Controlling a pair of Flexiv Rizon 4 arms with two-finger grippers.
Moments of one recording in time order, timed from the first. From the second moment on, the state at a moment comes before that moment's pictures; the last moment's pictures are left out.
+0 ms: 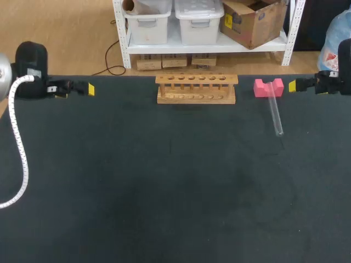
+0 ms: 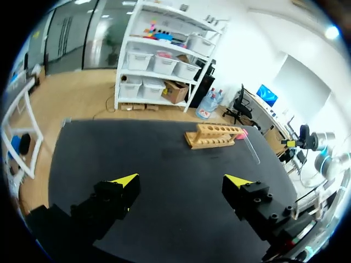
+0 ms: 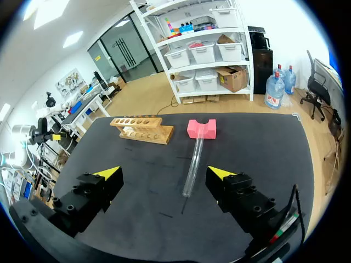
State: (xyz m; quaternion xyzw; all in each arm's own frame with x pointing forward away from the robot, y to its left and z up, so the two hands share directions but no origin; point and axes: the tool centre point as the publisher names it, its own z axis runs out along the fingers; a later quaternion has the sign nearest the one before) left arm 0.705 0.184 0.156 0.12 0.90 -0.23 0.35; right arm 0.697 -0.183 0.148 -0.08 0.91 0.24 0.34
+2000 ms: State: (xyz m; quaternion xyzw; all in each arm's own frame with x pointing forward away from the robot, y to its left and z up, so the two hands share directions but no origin) left arm 0.825 0.104 0.105 0.56 0.59 -0.38 0.44; right arm 0.697 -0.182 0.148 -0.08 0.91 0.24 0.34
